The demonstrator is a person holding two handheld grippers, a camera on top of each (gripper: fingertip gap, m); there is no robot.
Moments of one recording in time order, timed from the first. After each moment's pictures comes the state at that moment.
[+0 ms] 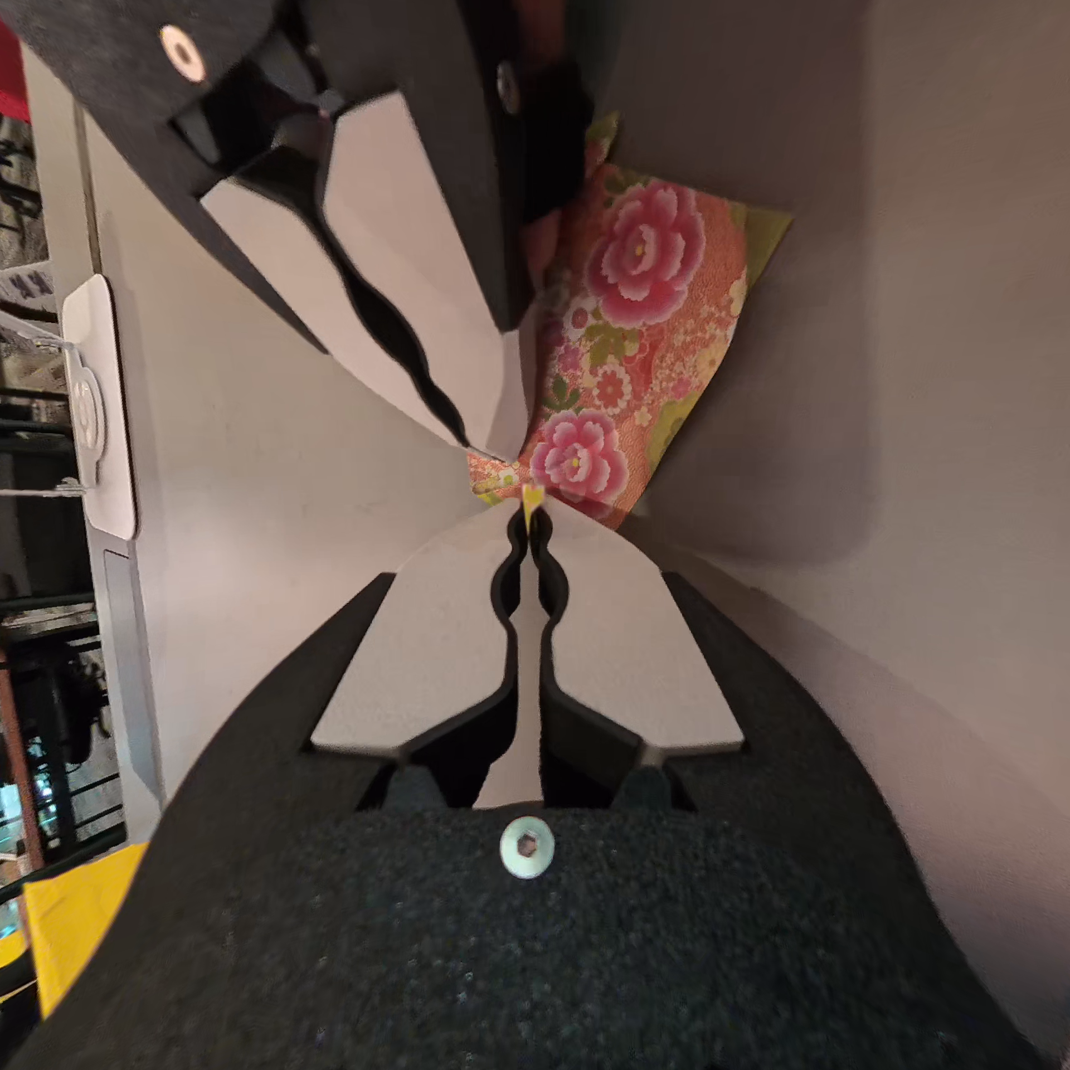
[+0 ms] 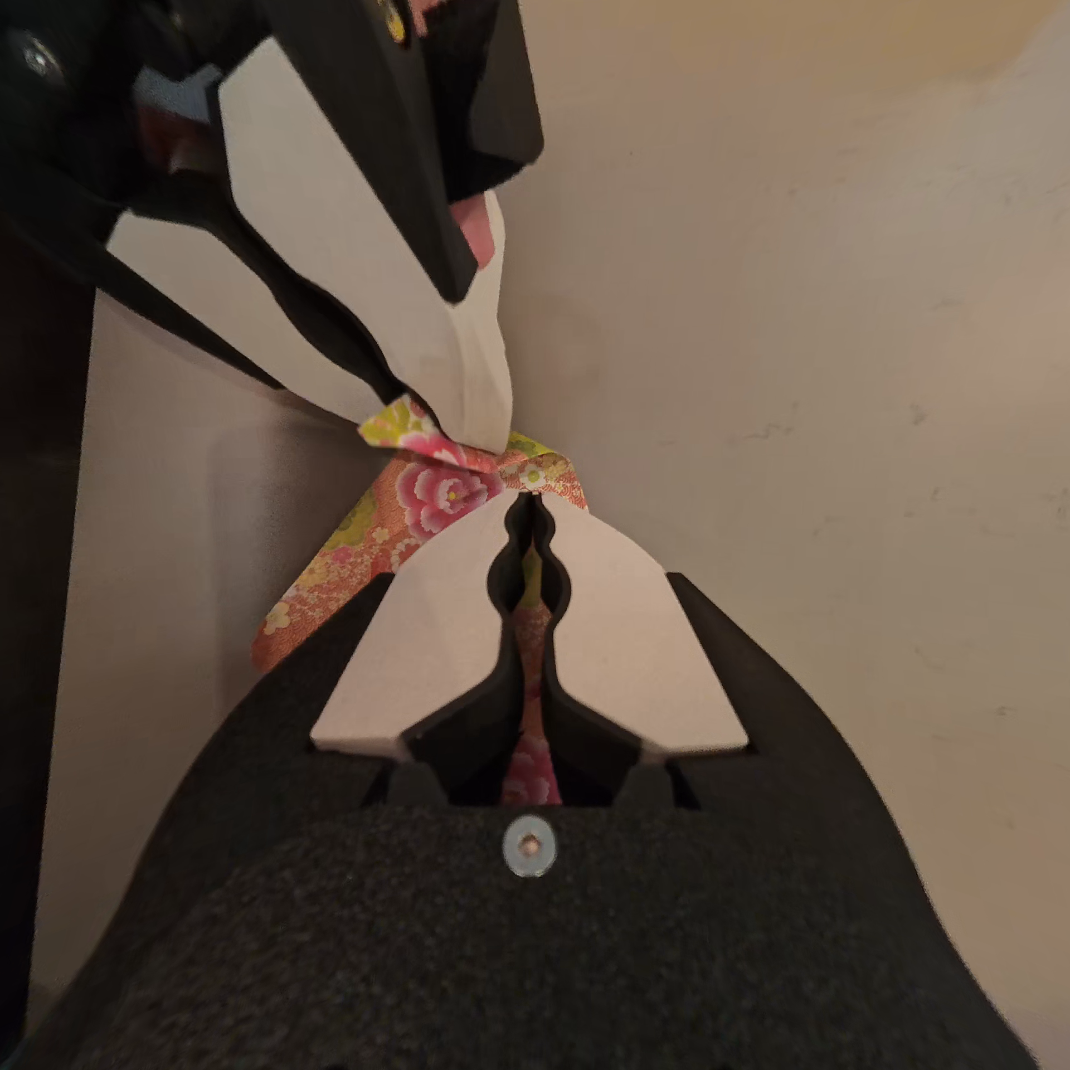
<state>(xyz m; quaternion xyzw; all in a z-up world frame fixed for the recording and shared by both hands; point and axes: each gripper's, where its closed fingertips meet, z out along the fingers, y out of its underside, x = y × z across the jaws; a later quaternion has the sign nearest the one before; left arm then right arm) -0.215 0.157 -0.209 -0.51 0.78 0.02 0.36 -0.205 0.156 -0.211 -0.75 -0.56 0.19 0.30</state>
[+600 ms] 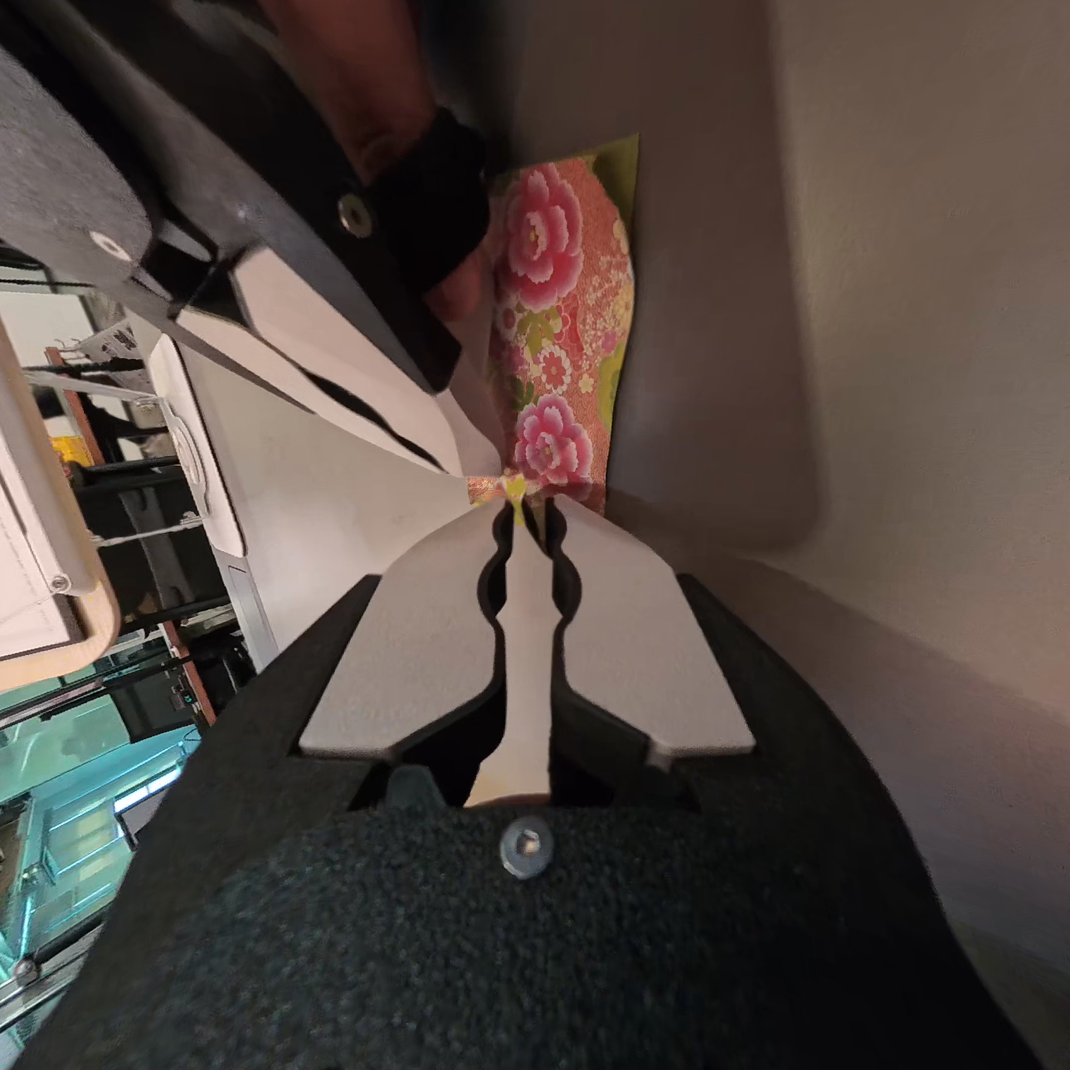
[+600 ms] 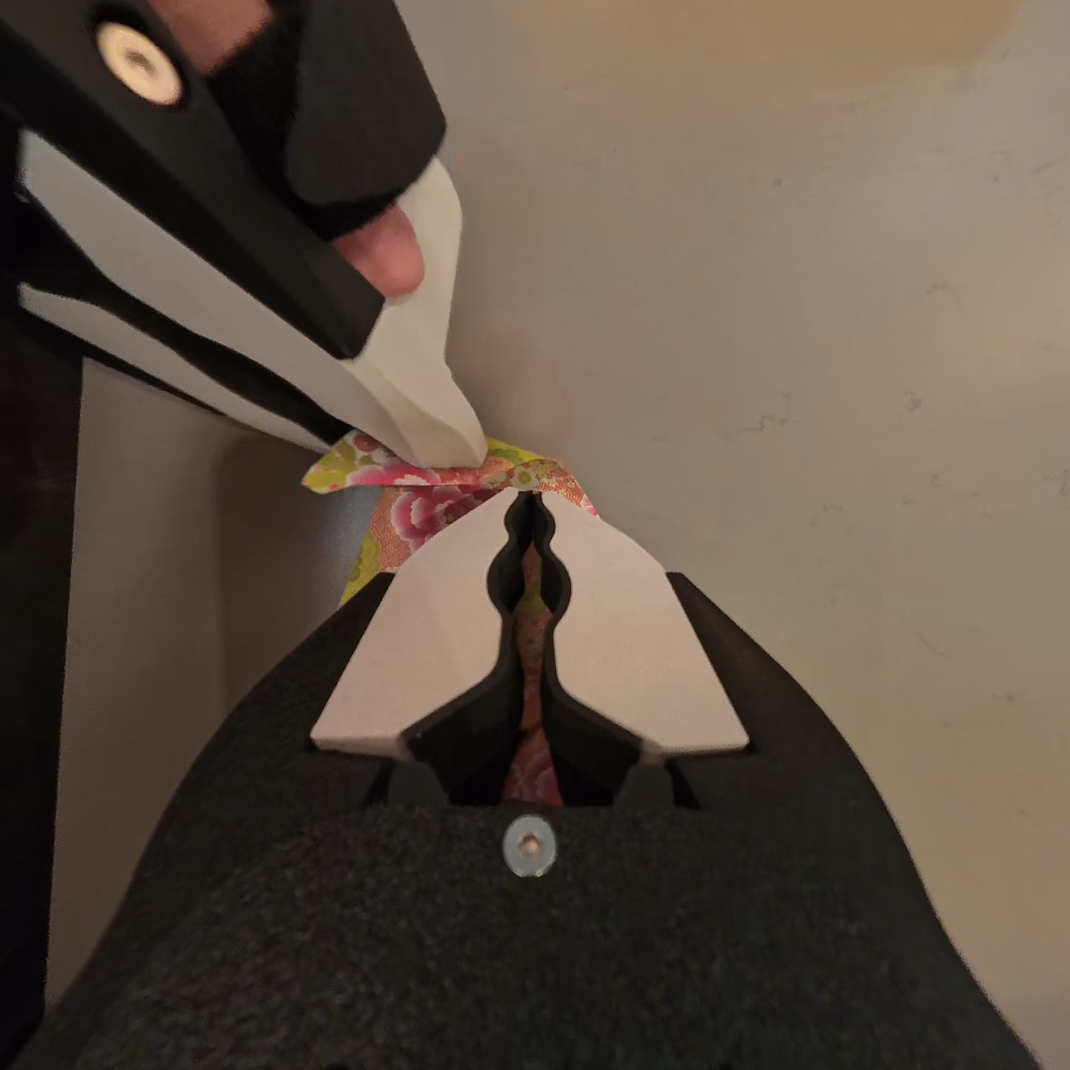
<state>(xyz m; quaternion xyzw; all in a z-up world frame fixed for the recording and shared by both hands) -0.217 0.146 -0.204 -0.44 0.82 0.11 0.35 -0.205 0.158 -0.211 -0.76 -0.54 0.19 0.30</state>
